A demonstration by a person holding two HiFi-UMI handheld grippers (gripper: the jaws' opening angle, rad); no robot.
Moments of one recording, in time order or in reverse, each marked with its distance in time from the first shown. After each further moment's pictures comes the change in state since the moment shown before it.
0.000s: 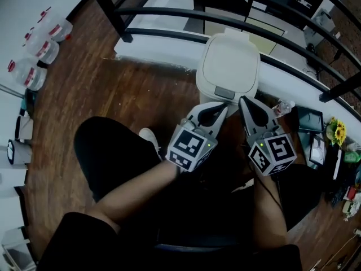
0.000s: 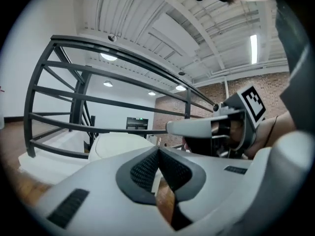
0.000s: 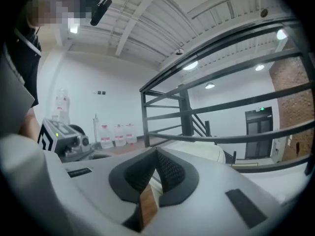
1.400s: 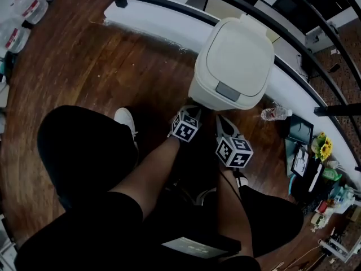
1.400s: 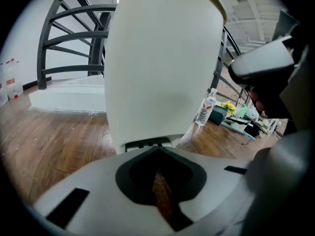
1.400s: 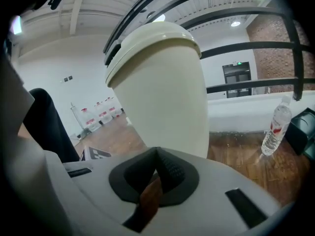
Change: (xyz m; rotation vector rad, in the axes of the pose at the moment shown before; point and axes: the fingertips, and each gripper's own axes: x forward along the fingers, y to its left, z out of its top) left arm 0.091 0.101 -0.347 -0.163 0.509 0.183; right arm 0.053 -0.040 -0.277 0.322 0.414 -0.143
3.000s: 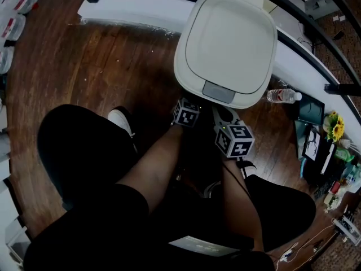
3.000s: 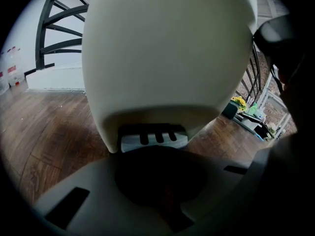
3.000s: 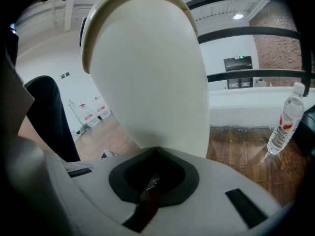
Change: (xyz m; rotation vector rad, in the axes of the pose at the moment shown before) left arm 0.105 0.024 -0.028 -0.080 0.109 0.037; right arm 0.058 -0.052 -0.015 0.011 0.084 0.006
